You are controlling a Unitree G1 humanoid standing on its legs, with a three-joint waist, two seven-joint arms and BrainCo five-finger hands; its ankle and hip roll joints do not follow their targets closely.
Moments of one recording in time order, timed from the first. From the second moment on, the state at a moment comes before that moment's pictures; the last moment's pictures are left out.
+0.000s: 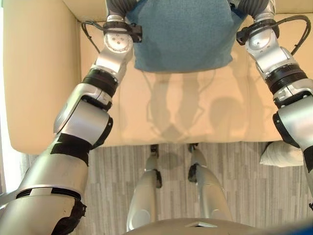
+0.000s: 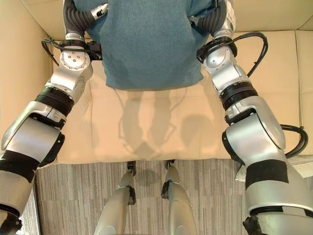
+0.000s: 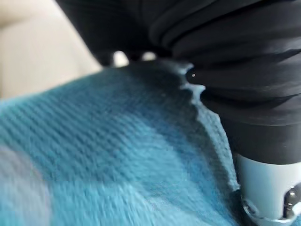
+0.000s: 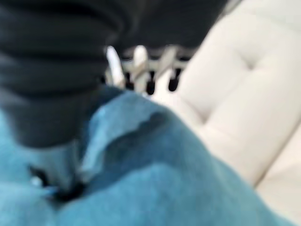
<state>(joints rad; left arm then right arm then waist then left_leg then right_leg) -1.40 0.40 -0.50 1.04 -0.52 -0.28 0.53 -1.49 -0.54 0.68 1.13 0.13 -0.10 -0.51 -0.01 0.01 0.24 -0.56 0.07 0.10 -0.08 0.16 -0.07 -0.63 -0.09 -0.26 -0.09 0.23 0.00</state>
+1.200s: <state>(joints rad) 0.08 0.44 -0.08 0.42 -0.65 -0.29 0.09 -0.08 -0.59 0.10 0.60 0.20 -0.20 -0.17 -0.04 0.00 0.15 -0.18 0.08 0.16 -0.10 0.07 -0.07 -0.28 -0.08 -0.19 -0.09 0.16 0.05</state>
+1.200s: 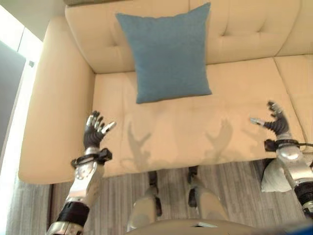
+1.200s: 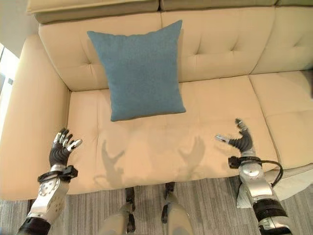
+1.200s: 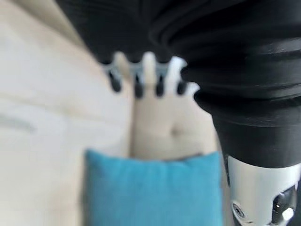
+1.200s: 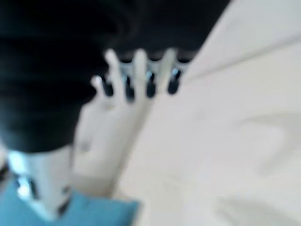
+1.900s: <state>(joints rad) 0.09 0.25 -0.11 1.25 -0.19 -0.14 0.03 0.09 -0.38 0.17 1.26 -0.02 -0.12 -0.08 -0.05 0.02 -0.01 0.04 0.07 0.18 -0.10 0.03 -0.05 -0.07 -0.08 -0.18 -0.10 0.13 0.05</state>
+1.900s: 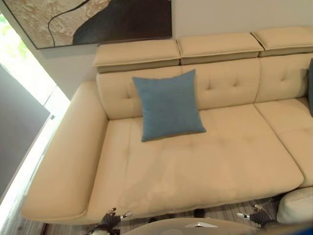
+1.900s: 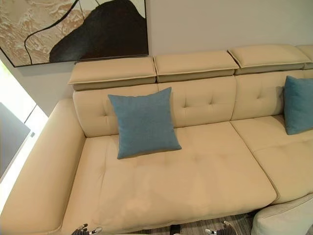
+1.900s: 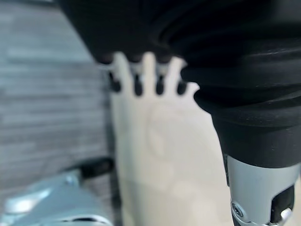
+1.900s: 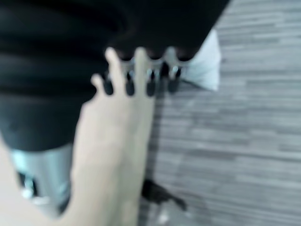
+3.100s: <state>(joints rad) -0.07 0.22 -0.16 1.21 -0.18 -0.14 0.03 0.00 -0.36 0.25 1.29 -0.03 -0.09 -0.08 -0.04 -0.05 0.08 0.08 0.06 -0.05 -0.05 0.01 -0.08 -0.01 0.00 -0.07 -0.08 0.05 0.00</state>
